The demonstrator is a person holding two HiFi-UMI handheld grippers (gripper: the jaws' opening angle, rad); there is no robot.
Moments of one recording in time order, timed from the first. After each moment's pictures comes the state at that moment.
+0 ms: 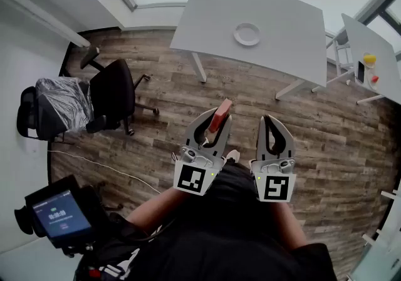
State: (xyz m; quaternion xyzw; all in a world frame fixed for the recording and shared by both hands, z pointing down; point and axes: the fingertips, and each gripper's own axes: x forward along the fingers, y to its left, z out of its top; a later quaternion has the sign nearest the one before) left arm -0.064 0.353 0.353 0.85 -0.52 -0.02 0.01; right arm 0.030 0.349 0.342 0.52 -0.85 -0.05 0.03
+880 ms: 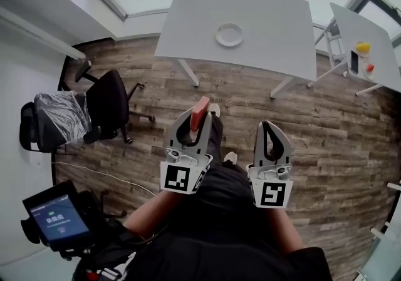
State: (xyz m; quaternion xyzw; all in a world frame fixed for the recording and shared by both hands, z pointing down) left arm -0.045 0.330 0.357 0.84 -0.54 -0.01 0.01; right arm 0.093 0.348 0.345 0.55 -0.83 -0.05 0.00
